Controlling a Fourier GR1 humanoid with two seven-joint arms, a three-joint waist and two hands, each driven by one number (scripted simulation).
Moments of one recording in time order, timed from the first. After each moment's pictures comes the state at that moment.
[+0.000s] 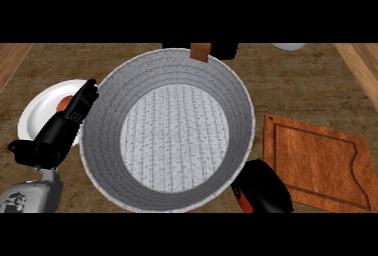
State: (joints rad) left arm -0.16 0.20 0.08 -1.59 -0.06 -0.21 0.02; right arm 0.08 -0.09 0.43 -1.70 1.32 0.27 -0.01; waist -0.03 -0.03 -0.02
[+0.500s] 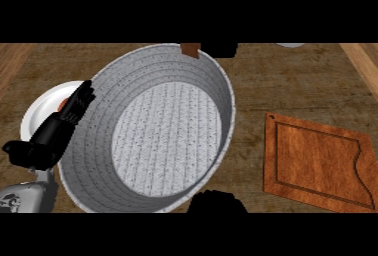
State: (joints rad) left arm -0.15 0.22 0.09 -1.58 -0.06 -0.23 0.02; right arm 0.20 -0.03 0.81 -1.91 1.07 -0.10 0.29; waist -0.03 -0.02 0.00
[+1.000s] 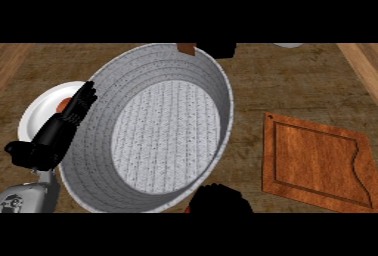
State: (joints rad) left arm -0.15 0.21 0.09 -1.59 -0.05 -0.23 0.03; right arm 0.08 -0.12 0.89 -1.91 1.11 -0.35 0.49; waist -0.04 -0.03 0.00
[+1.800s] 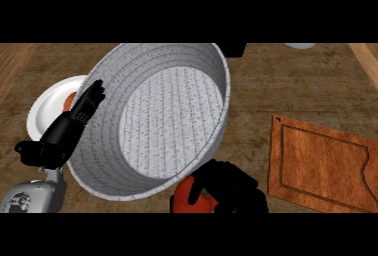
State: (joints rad) left arm -0.16 0.19 0.06 -1.60 -0.07 -0.23 0.03; right arm -0.19 -0.07 0.91 -2.01 1.31 -0.39 0.98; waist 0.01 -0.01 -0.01
